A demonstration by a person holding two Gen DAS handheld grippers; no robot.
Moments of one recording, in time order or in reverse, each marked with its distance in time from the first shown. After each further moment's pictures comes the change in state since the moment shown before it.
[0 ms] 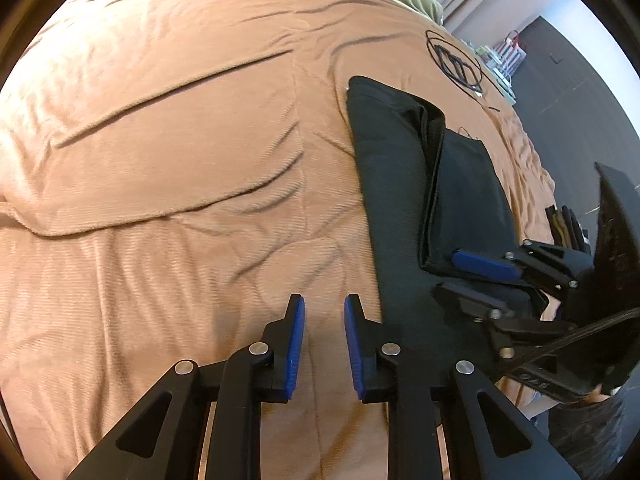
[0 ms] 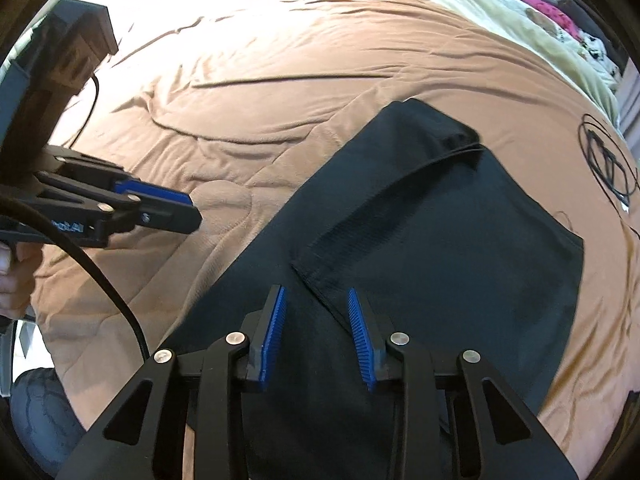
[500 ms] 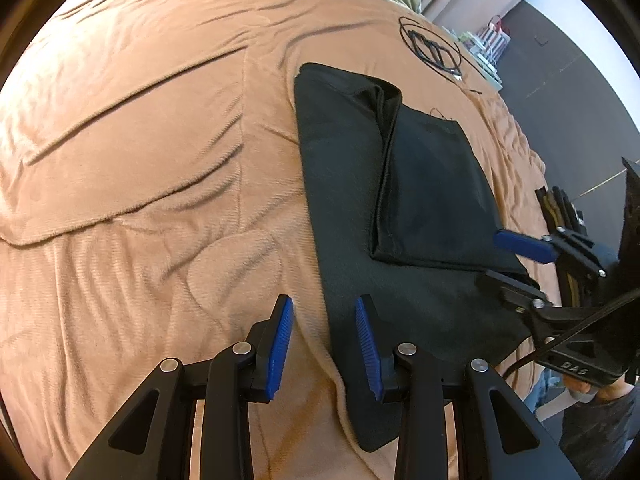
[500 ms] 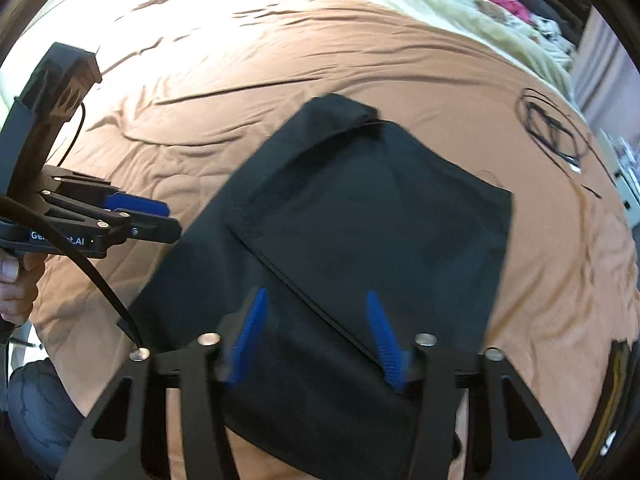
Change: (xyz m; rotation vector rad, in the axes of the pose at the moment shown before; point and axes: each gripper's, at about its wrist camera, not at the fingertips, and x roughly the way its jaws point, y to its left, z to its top) left arm 0.012 -0.036 -0.005 0.060 0.008 -0.014; right arm -0.061 -0.016 -0.036 0.097 -0.035 -0.075
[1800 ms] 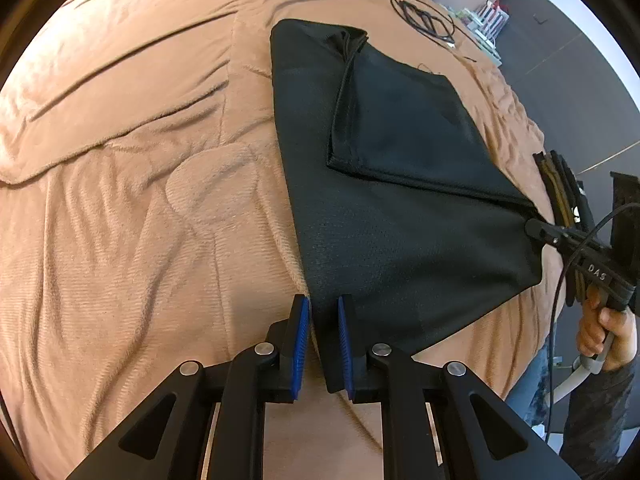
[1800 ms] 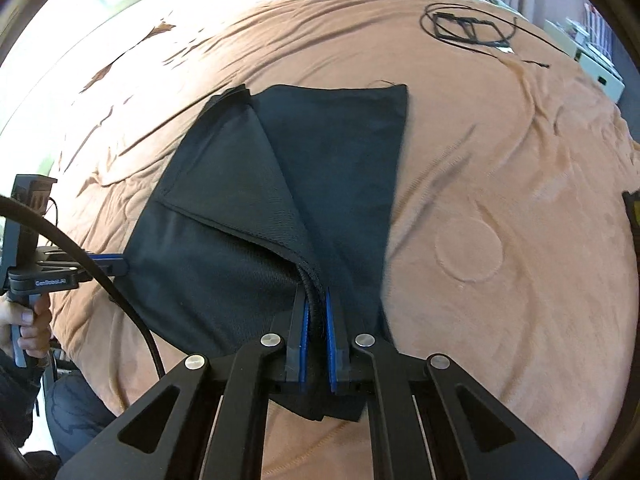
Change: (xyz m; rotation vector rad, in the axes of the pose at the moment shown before) left arm 0.006 -0.020 -0.039 0.018 0.078 0.012; right arm -0.027 -0.100 -0.091 0.382 -0.014 0.066
